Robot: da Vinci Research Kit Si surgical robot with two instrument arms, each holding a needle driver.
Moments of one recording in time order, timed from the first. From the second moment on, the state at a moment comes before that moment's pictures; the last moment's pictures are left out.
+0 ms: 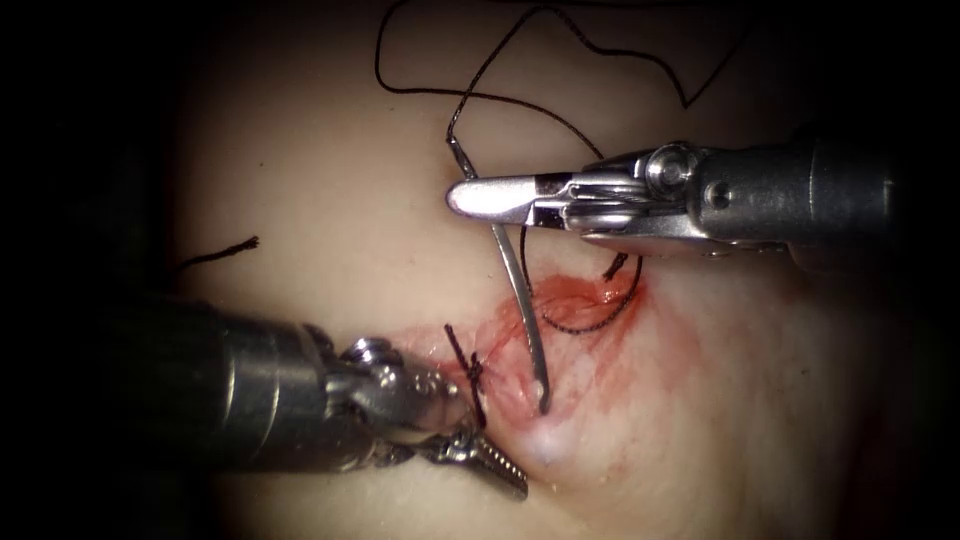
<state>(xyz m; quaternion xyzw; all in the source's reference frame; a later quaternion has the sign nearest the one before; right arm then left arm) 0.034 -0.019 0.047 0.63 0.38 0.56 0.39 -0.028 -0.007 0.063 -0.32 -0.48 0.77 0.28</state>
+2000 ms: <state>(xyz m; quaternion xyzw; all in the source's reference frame) 0.035 -0.019 0.046 0.66 0.44 0.49 0.36 -0.028 -0.007 0.063 -0.32 -0.48 0.77 0.28</state>
